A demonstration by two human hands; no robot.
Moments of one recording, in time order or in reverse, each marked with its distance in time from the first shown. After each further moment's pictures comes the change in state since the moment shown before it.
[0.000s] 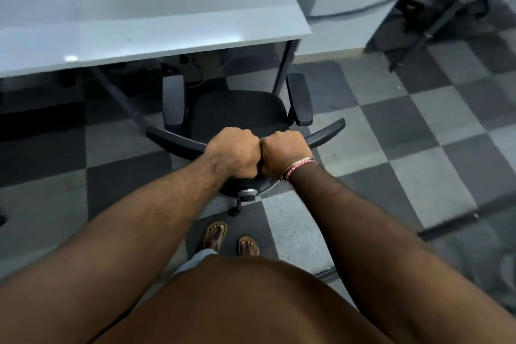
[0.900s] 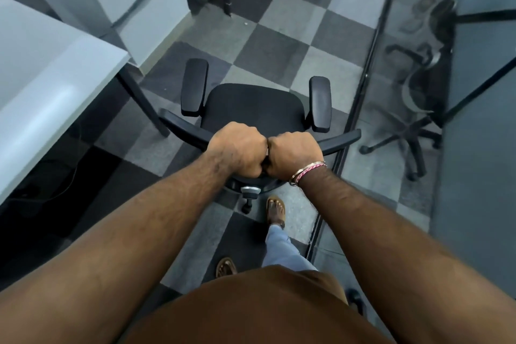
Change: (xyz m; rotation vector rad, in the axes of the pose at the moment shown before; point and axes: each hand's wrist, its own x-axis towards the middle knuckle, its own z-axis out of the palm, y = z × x) left_hand 0.190 0.135 -0.074 0.352 0.155 0.911; right_hand -0.089 0.140 0.049 0.201 -0.071 0.871
